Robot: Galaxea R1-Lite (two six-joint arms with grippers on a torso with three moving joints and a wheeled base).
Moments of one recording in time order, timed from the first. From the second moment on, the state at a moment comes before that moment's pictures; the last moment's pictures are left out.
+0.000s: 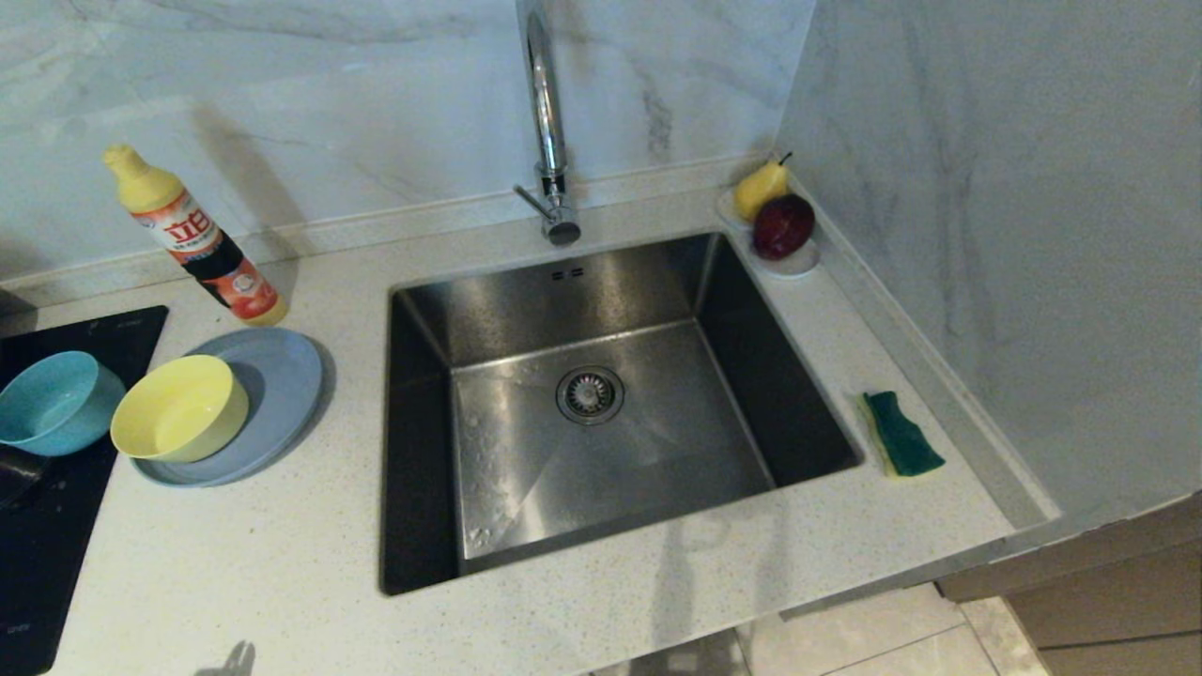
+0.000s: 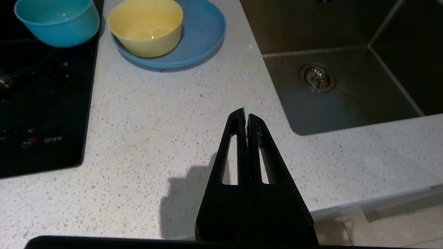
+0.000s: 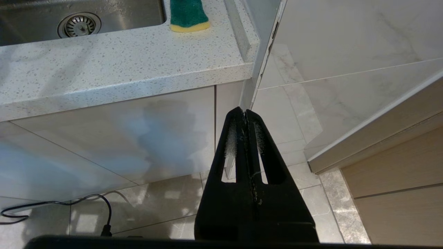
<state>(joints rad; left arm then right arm) -0.01 0.00 0.00 -0.12 0.02 -0.02 0.00 0.00 0.00 -0.01 0.00 0.00</state>
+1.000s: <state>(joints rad) -0.01 0.22 -0.40 0.12 0.02 -0.08 0.00 0.00 0.00 -0.01 0.00 0.00</state>
